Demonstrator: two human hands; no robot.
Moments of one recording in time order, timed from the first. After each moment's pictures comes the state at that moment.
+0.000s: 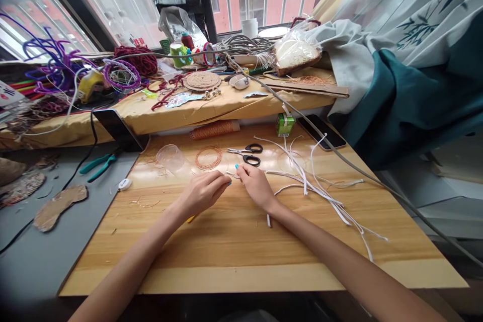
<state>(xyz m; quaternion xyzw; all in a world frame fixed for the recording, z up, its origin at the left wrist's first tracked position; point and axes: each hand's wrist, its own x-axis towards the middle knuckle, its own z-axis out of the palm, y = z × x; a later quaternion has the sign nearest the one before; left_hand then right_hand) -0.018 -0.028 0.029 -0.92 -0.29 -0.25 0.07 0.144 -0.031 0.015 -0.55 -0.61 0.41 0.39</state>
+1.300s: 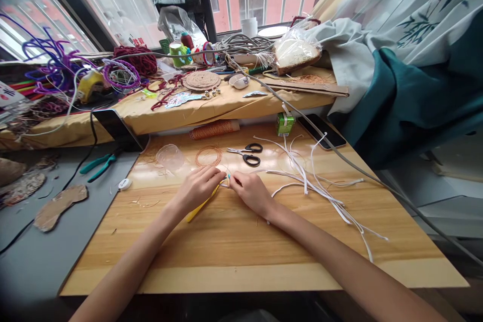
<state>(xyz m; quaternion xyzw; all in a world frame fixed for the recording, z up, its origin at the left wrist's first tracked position) -0.028 -0.020 0.027 -0.92 -0.30 -0.18 0.18 0.140 -0.039 0.012 -0.49 -0.77 0.26 0.33</state>
